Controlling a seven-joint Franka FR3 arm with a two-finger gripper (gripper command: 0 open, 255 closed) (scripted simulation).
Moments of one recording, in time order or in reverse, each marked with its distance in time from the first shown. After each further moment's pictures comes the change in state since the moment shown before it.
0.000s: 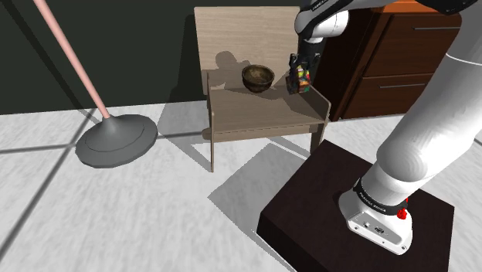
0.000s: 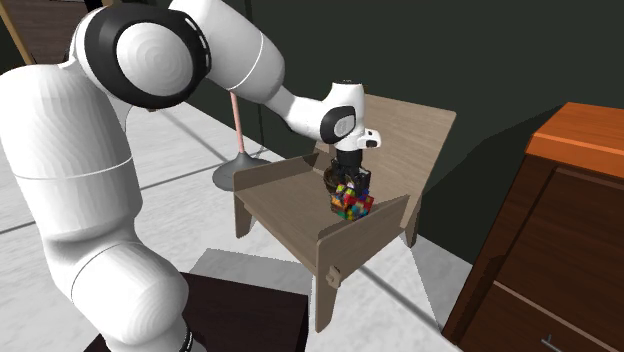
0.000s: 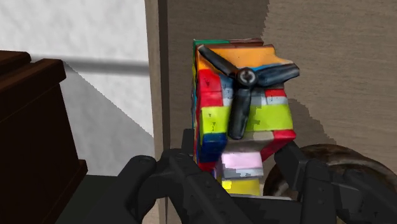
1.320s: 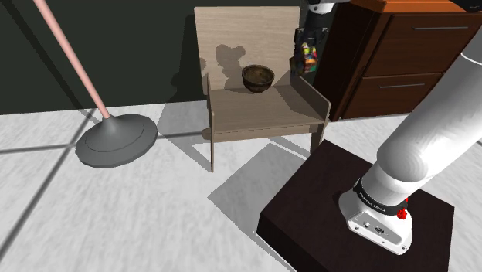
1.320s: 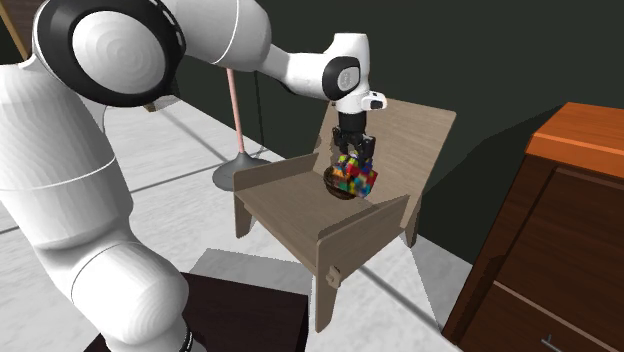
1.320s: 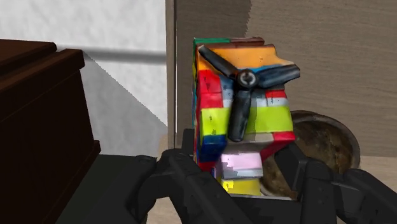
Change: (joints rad) arm 0.006 -0.099 -0.002 0.158 -0.037 -0.253 0.023
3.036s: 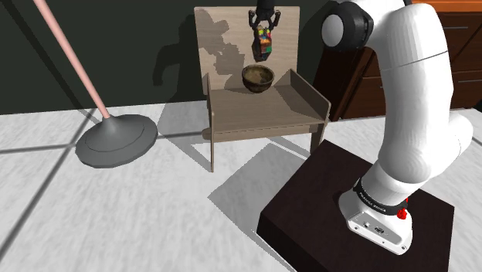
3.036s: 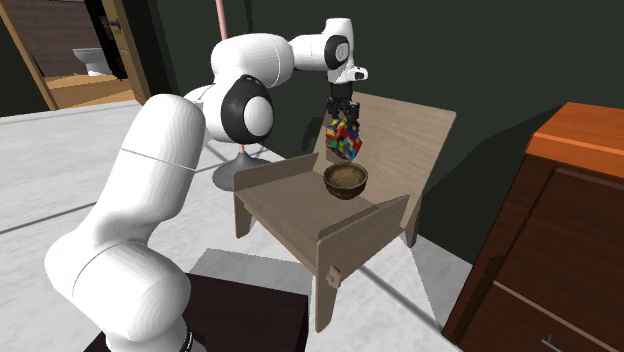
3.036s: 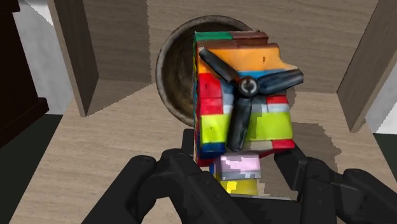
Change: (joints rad) arm 0.048 0.662 0.091 1.061 0.090 -0.414 0.182
